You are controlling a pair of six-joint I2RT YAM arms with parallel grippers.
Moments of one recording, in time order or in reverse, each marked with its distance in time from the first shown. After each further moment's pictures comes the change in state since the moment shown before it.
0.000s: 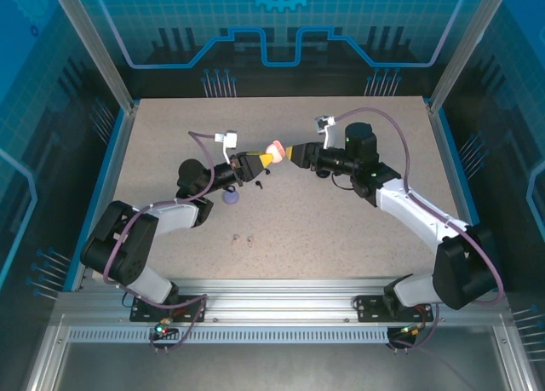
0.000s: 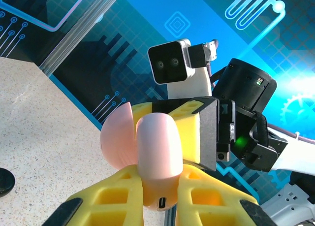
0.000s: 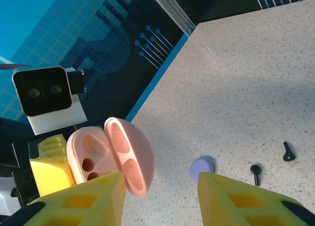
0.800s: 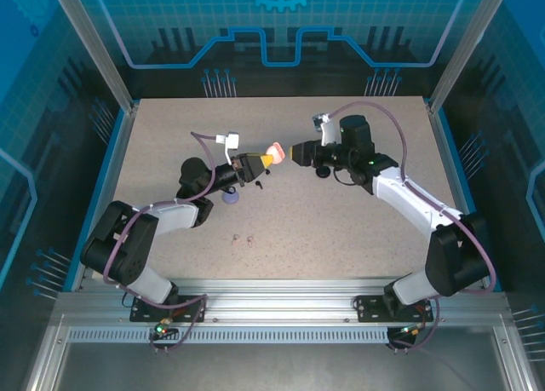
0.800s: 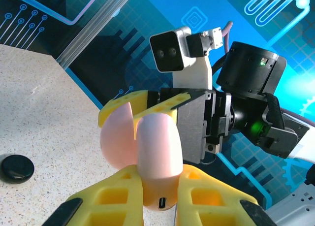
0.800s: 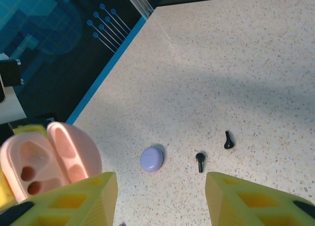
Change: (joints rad) left arm 0.000 0.000 -0.001 -0.084 -0.019 0.050; right arm -0.029 0.067 0.106 -0.229 0.091 -0.203
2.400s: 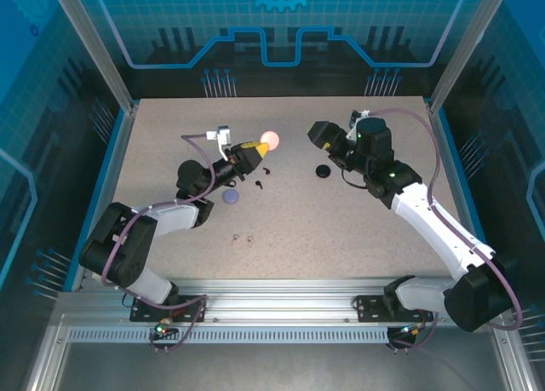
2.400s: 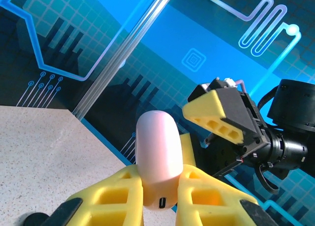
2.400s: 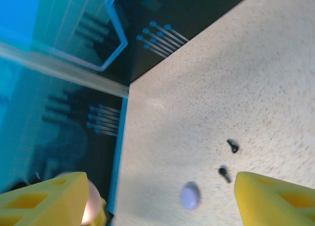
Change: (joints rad) left arm -0.008 -0.014 0.000 0.105 -0.158 0.071; right arm 0.024 -0.221 0.000 -0.101 0.323 0.503
